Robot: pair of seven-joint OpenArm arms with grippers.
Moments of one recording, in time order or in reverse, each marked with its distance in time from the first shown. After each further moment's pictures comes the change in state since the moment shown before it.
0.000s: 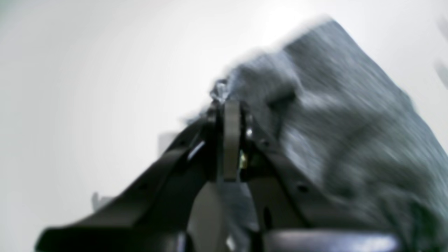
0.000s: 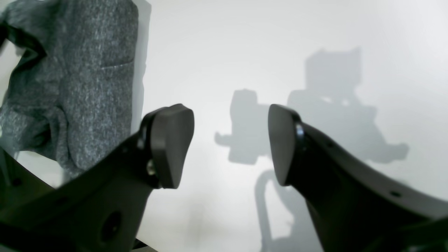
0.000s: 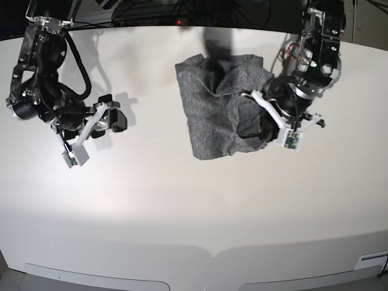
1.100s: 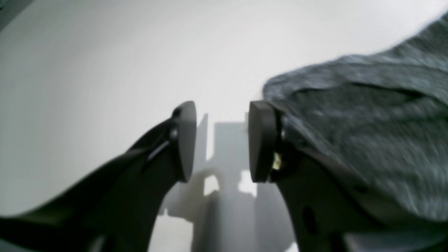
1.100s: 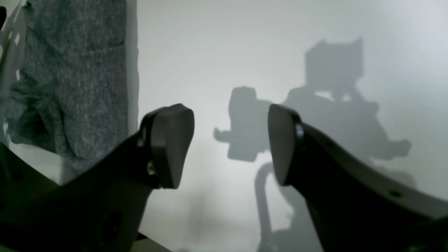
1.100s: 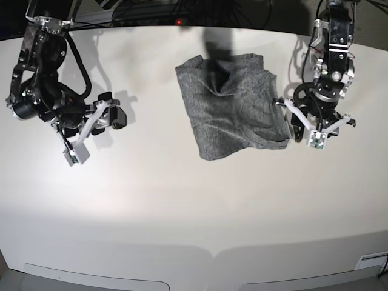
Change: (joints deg) left arm -2.0 -0.9 -6.4 -10.5 13.2 3.6 -8.2; right arm 0.0 0.0 0.0 0.0 0.0 0.0 -2.0
